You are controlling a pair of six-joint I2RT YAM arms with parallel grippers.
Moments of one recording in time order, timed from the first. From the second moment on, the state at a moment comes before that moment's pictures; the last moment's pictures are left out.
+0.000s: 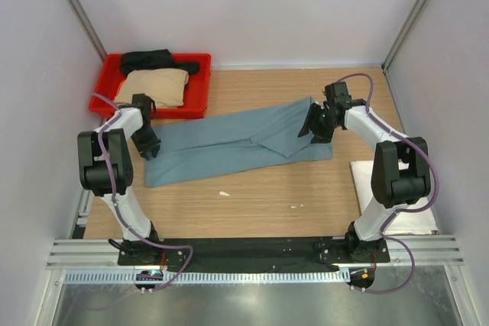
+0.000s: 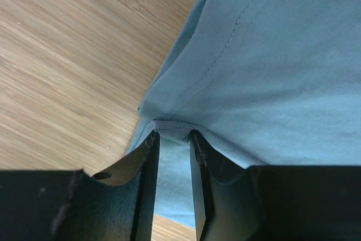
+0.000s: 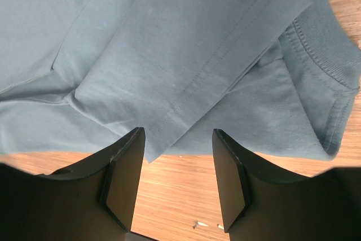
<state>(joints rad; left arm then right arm) 0.09 1.86 1.25 -0.78 -0.24 -0.48 0.14 1.71 1.21 -0.60 -0.24 0.51</state>
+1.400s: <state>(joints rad) 0.18 1.83 1.22 -0.74 -0.18 -0.60 0.09 1.66 1.16 -0.60 -0.27 0.49</state>
